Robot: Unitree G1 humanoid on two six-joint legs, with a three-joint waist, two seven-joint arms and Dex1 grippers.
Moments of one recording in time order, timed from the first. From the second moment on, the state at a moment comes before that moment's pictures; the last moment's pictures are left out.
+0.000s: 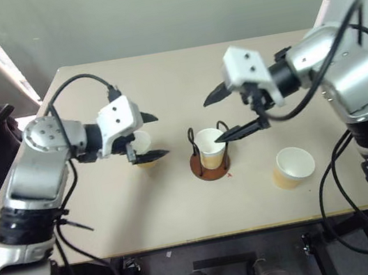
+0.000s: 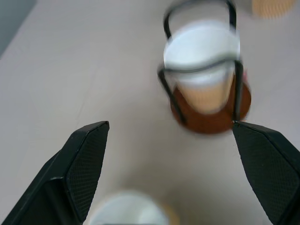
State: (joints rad) left arm -0.72 0.96 -0.12 -0.09 -0.16 0.40 -1.21; right arm -1.14 -0.69 0.20 -0.19 0.31 0.91 1.38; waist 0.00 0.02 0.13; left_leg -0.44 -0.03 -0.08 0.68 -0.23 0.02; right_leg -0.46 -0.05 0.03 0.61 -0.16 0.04
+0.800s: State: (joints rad) left arm -0.80 0.90 -0.31 0.20 0.18 0.14 -1.18; right arm -1.09 -0.80 0.03 -0.30 0.67 1.20 1.16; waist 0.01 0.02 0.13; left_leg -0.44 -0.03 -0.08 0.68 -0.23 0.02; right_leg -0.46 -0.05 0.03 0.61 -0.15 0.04
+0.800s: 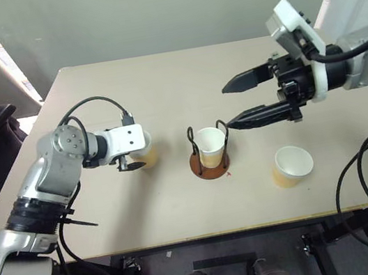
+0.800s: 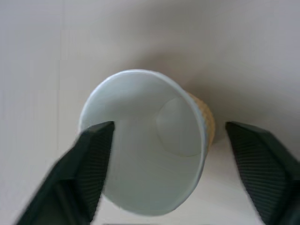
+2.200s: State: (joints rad) left arm -1.35 0.56 -0.42 0.53 -0.21 0.10 -1.57; right arm -0.89 -1.16 -0.21 -0.46 0.88 1.22 1.07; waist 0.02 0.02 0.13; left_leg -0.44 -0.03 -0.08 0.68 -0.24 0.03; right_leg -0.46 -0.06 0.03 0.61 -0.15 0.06
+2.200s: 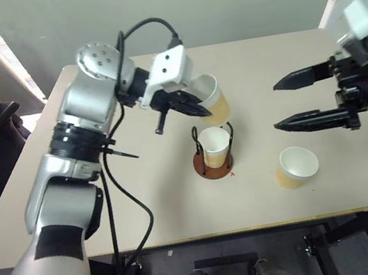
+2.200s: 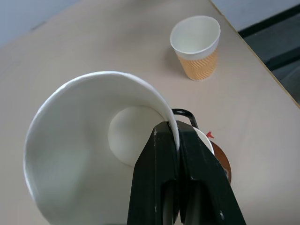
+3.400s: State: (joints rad) left arm -1.38 0.66 -0.66 0.48 -0.36 0.01 -1.58; right arm -0.97 -1.28 -0.19 -0.43 1.00 1.19 1.00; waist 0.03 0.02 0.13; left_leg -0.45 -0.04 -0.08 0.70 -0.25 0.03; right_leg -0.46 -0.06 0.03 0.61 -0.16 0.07
